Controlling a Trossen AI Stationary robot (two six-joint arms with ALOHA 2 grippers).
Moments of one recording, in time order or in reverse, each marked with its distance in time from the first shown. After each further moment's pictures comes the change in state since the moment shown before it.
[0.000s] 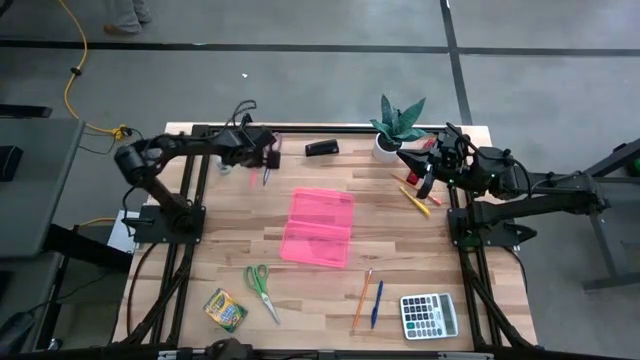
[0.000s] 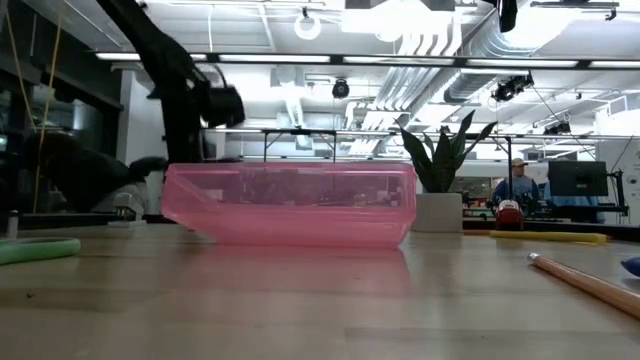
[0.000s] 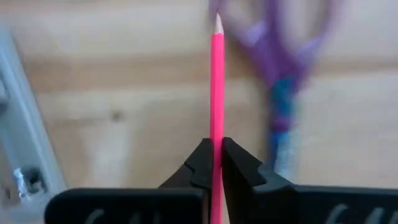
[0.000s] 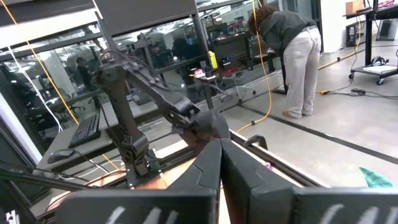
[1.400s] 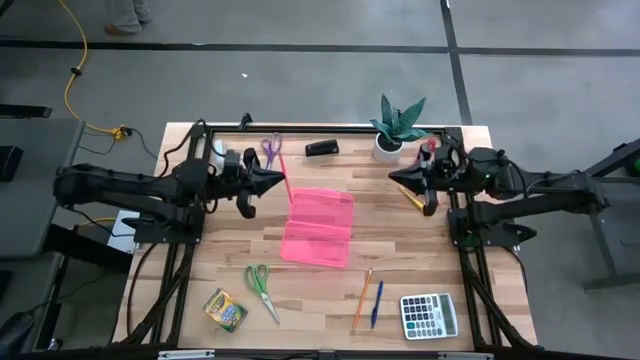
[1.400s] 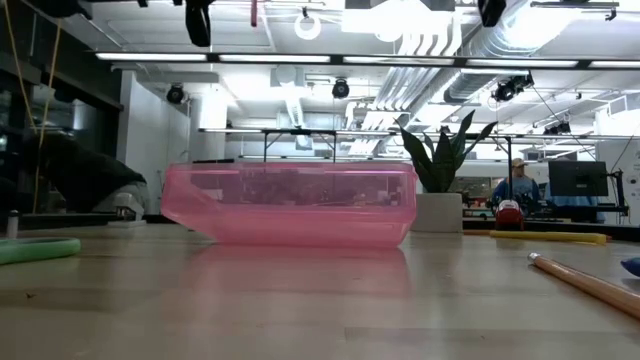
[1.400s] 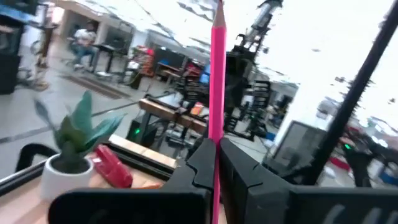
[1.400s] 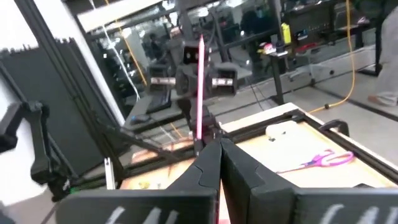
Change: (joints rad) left arm -0.664 -0.694 -0.309 1.056 0.193 0.434; right arm 0.001 0.036 0.002 -0.001 -0.334 0.032
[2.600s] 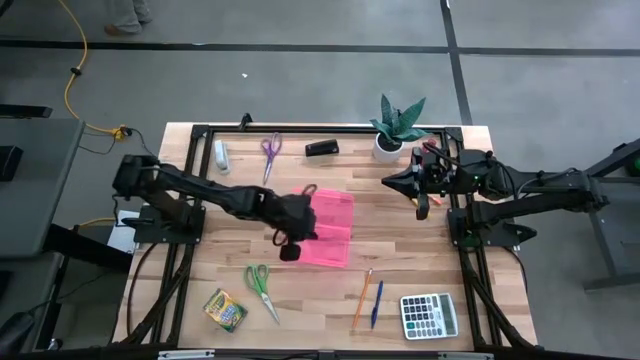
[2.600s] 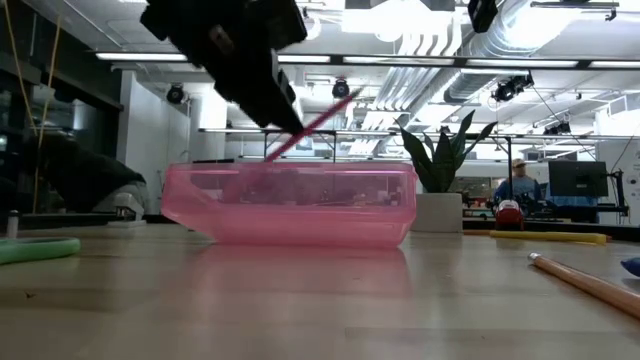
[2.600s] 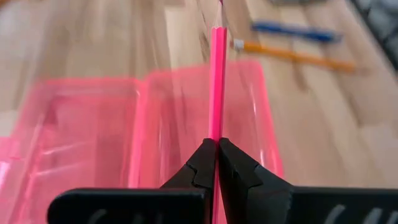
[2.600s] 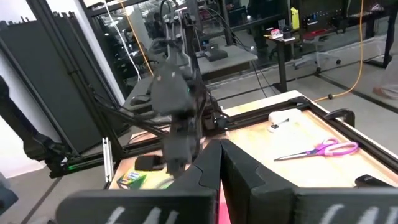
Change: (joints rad) left arm -0.121 0.707 0.428 -0.700 0.195 0.348; right arm 0.000 0.053 -0.001 0.000 -0.038 -0.041
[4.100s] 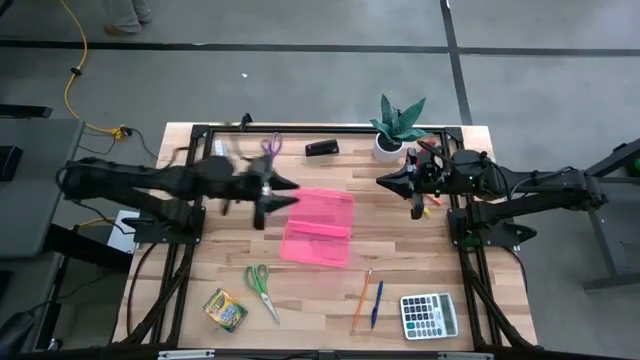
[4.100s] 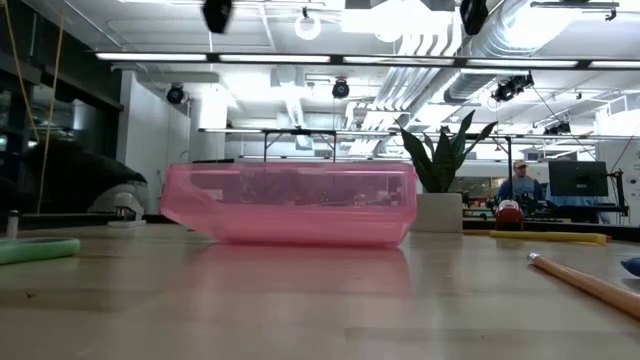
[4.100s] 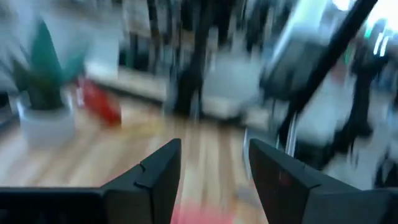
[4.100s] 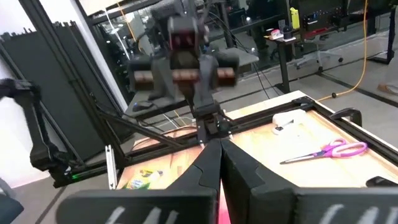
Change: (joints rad) left arm 0.067 -0.587 -0.166 0.269 -0.133 -0.319; right arm 0.000 0.055 -0.002 0.072 0.003 0.042
